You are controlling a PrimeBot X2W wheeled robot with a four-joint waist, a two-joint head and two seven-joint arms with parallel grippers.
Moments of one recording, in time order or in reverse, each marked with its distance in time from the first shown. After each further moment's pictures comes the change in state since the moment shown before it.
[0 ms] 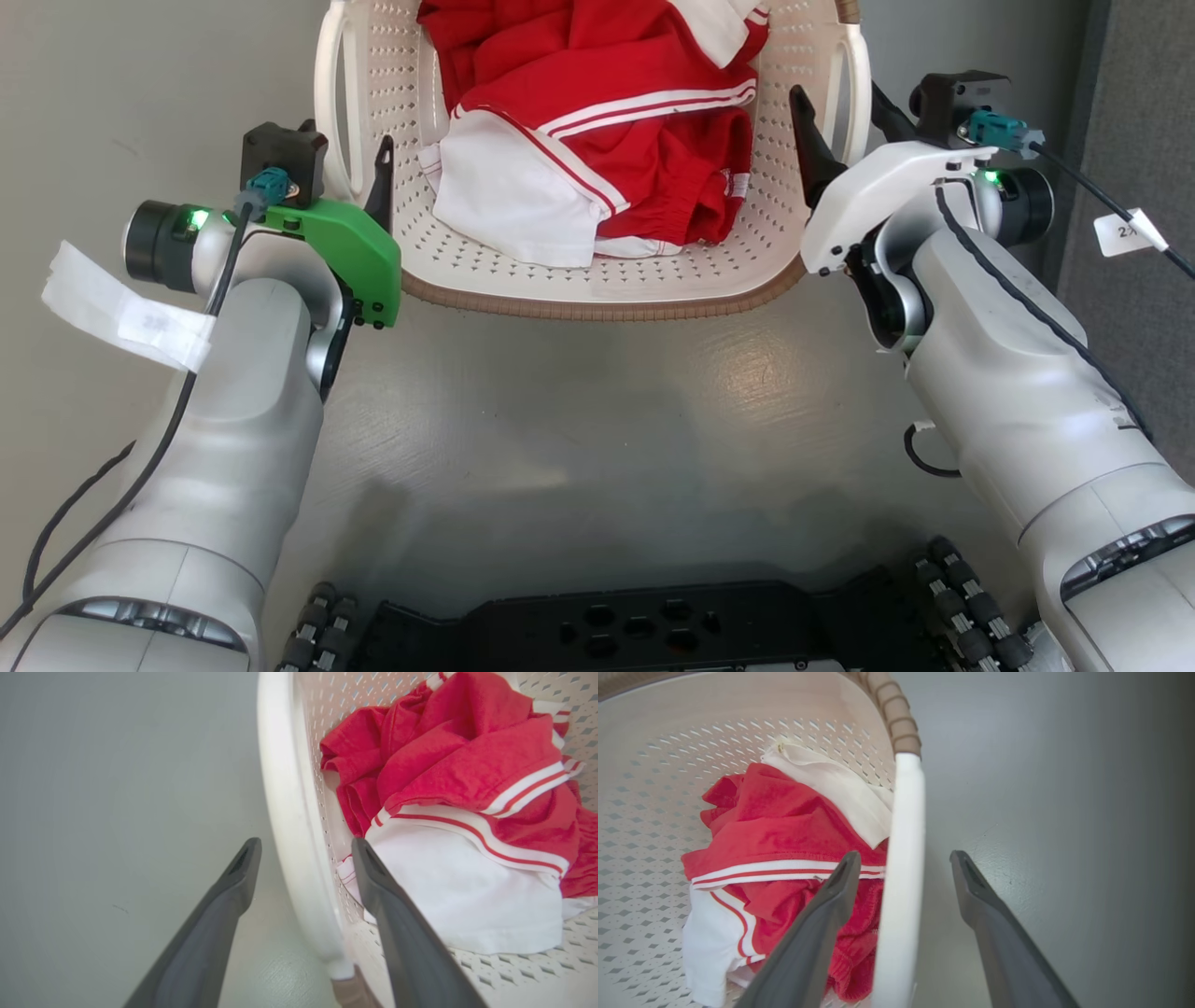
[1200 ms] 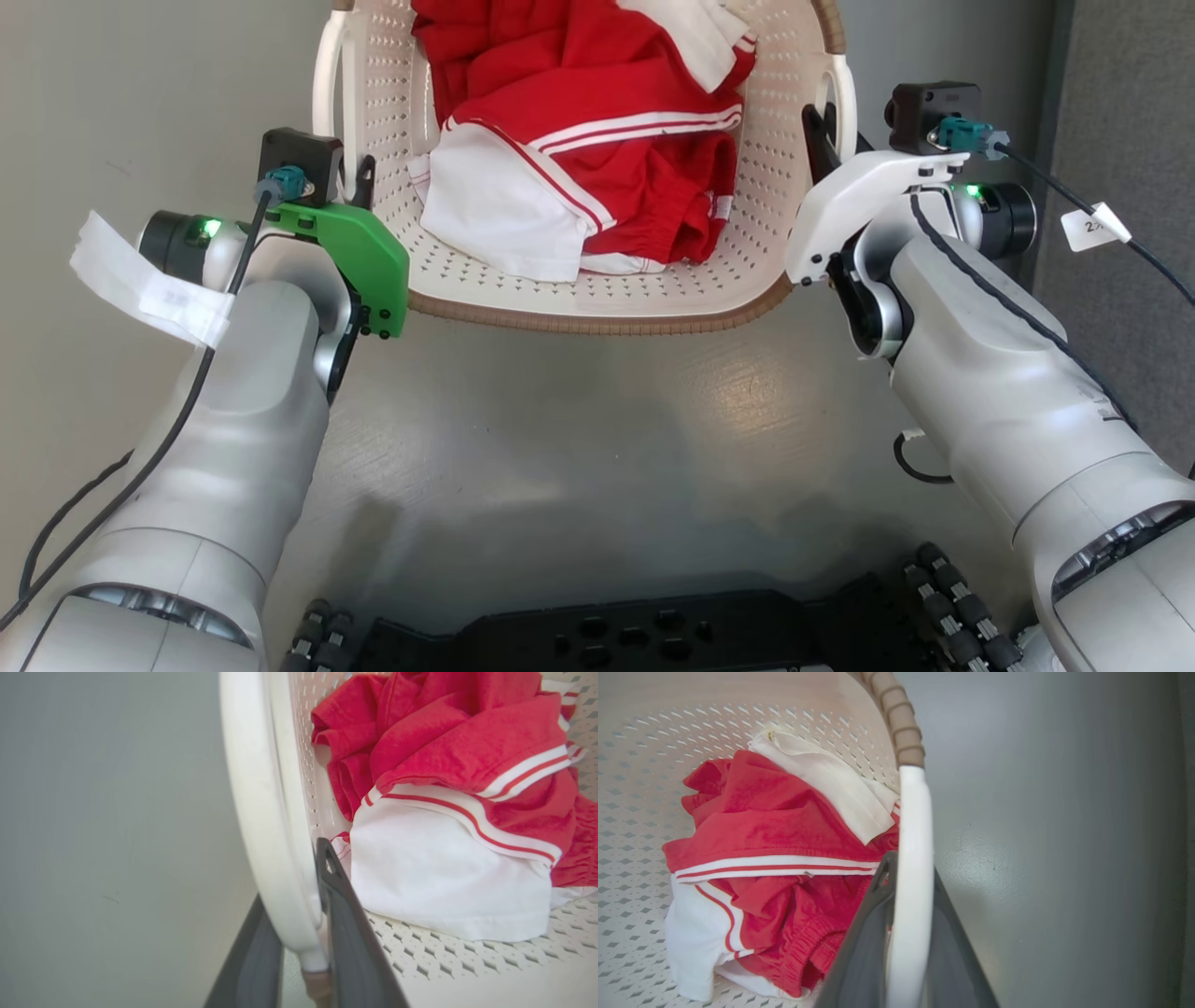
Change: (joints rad) left arm -0.037 -0.001 -0.127 0.076 -0.104 -0.008 0.062; right arm -0.039 0.001 0.170 0.062 0.145 -0.053 0.008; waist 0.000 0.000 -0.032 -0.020
